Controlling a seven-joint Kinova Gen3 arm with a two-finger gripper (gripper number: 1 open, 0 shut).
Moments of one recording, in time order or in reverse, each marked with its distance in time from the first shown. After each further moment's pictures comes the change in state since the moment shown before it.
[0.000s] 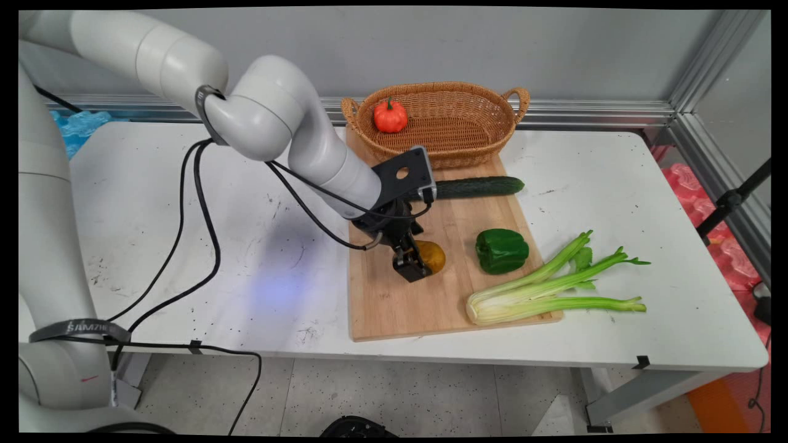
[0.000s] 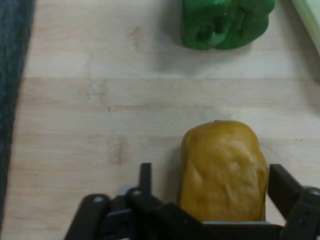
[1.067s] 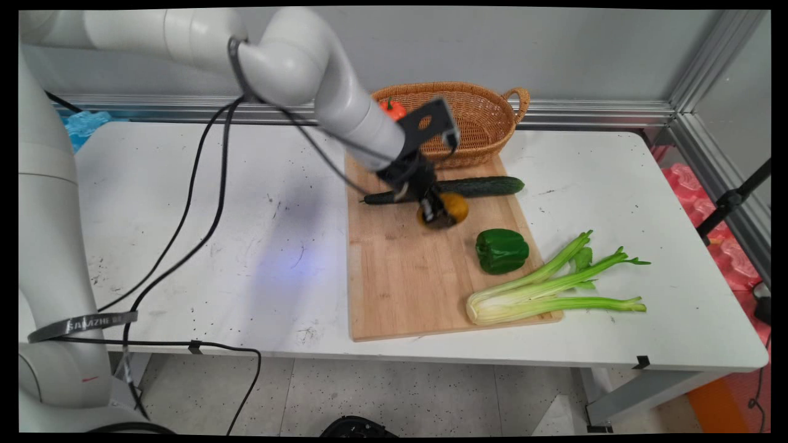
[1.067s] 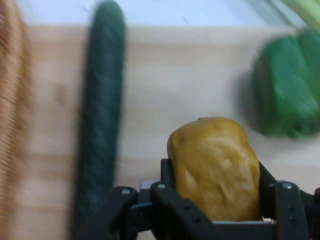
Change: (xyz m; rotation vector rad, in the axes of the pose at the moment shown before) arm 0.054 -0.066 -0.013 0.022 0.078 -0.020
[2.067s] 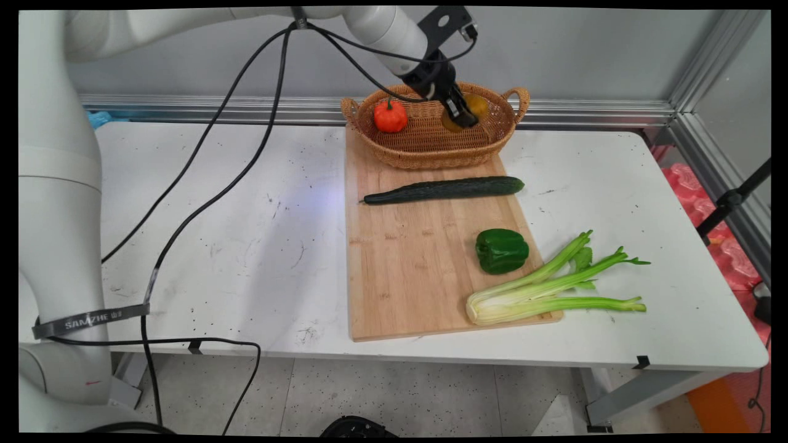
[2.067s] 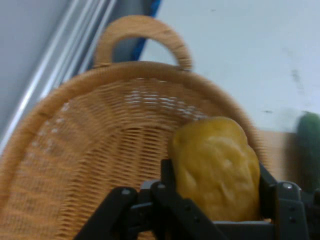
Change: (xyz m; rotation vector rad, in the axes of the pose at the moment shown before) arm 0.059 -0.146 0.000 0.161 0.123 -0.026
